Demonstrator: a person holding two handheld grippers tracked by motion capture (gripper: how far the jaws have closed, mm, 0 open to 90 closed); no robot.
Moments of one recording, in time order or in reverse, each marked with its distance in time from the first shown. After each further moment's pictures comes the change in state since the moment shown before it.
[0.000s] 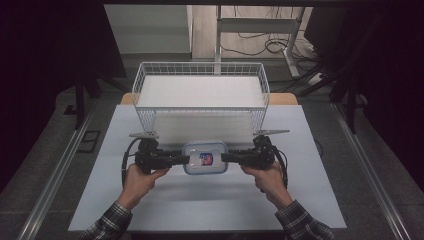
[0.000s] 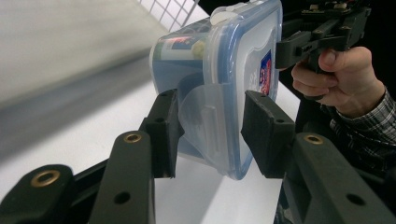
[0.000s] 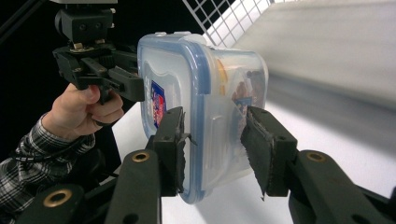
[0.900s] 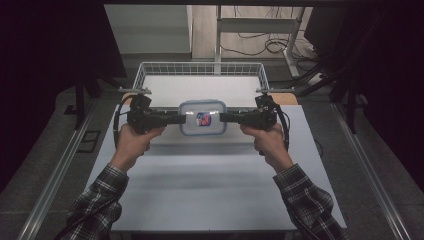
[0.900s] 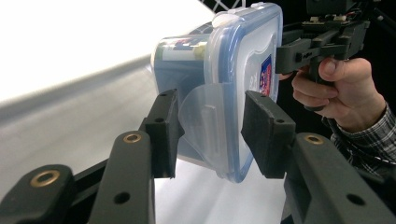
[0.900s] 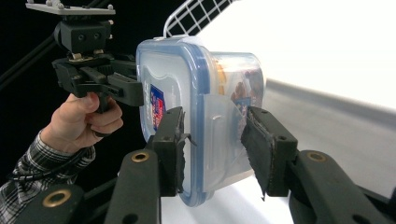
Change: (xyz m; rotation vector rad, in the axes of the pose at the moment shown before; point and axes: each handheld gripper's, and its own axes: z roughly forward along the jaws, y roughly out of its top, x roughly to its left) left arm -0.006 0.107 -0.034 -0.063 0.037 0.048; right arm 0.018 0.105 -0.013 -0.085 -0.002 -0.048
